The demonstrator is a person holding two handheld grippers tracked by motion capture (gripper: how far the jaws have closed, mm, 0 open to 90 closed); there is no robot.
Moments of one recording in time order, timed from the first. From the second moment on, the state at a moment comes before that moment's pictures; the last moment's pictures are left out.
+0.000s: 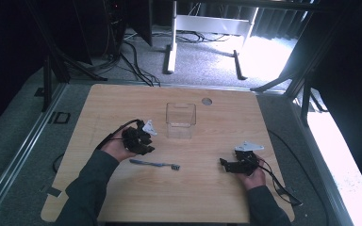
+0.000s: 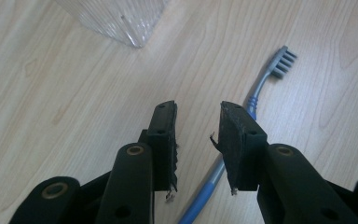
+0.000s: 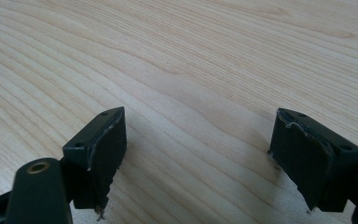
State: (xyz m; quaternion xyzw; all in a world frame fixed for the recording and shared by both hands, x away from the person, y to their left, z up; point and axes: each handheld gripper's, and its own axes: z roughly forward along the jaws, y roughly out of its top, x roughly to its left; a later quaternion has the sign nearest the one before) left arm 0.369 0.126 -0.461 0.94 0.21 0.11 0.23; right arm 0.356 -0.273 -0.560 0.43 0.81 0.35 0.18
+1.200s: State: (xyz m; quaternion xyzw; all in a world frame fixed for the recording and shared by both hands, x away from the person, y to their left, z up) left arm 0.366 0.104 -0.486 0.97 0.16 0.07 0.17; right arm 0.356 -0.273 -0.560 0.42 0.81 0.35 0.18
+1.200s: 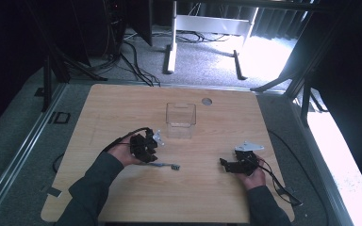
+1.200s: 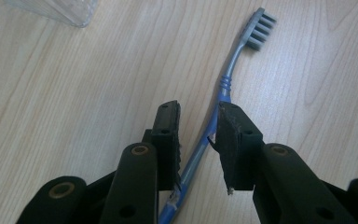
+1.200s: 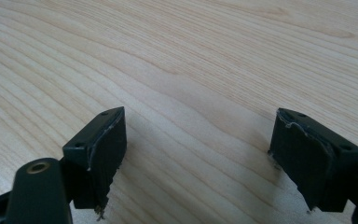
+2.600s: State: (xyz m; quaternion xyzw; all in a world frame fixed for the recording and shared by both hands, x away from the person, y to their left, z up) left arm 0.362 0.093 -0.505 0.99 0.12 0.04 0.11; right arm 0.356 -0.273 -0.560 0.42 0.82 0.35 0.18
